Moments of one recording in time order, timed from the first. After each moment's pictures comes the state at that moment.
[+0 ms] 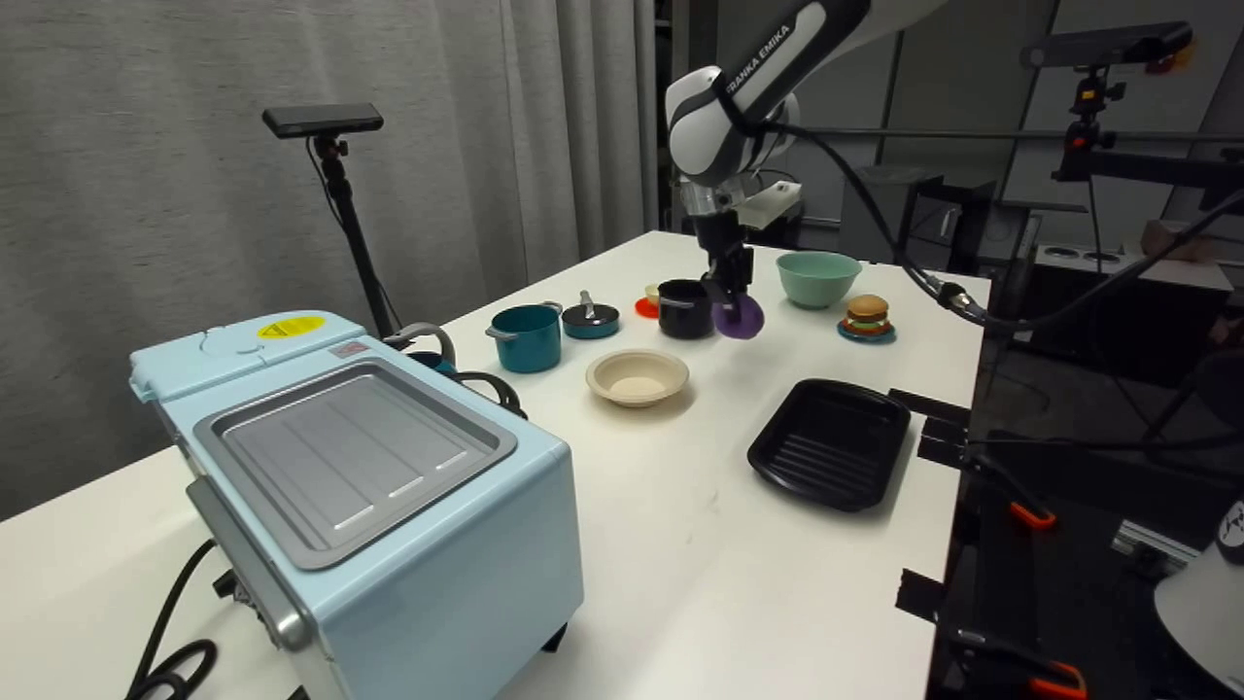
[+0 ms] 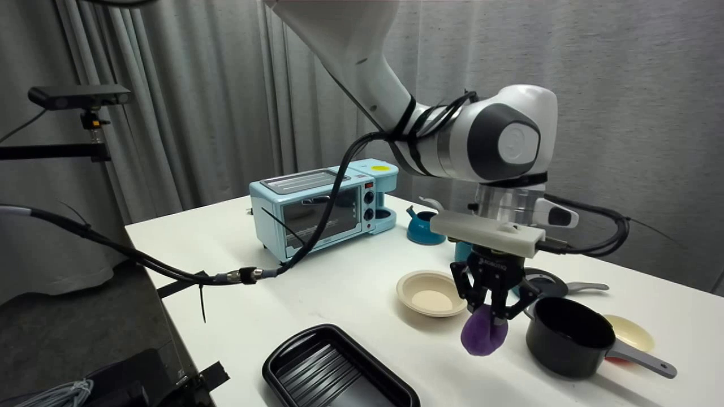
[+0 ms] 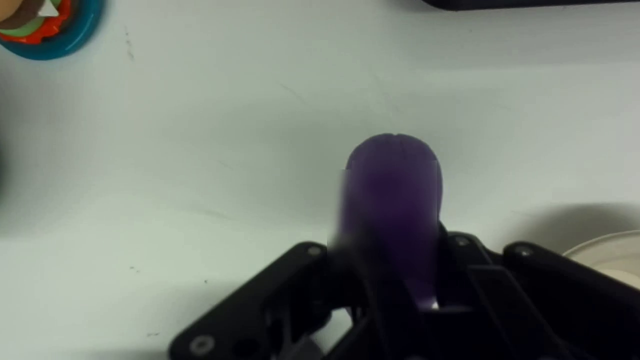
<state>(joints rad) -0.20 0.49 -0.13 -1.78 -0.11 2.08 -0.21</state>
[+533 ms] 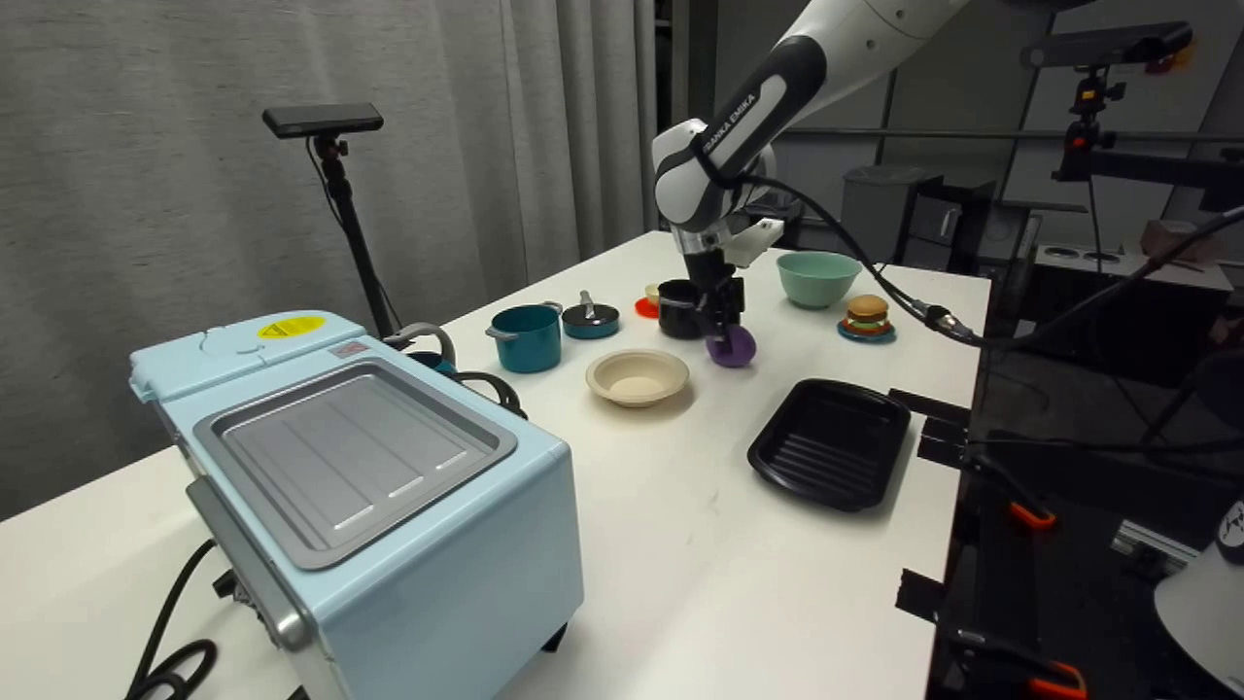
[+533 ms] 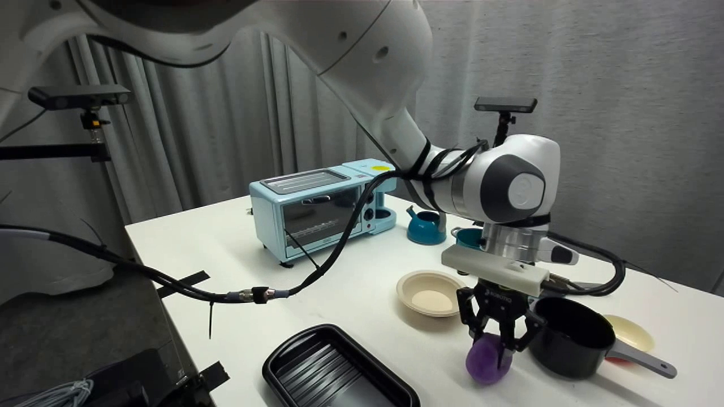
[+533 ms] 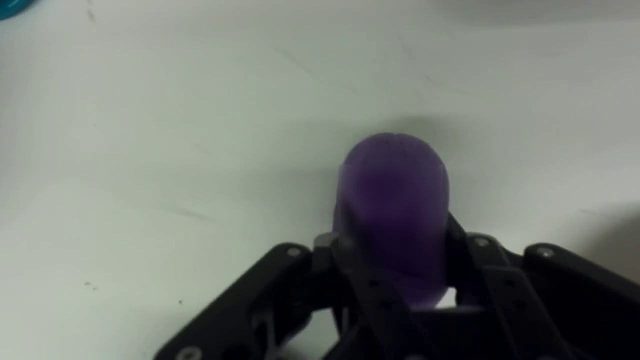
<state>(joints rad) -0.20 0.67 -0.13 -1.65 -0.11 2.09 -0.20</state>
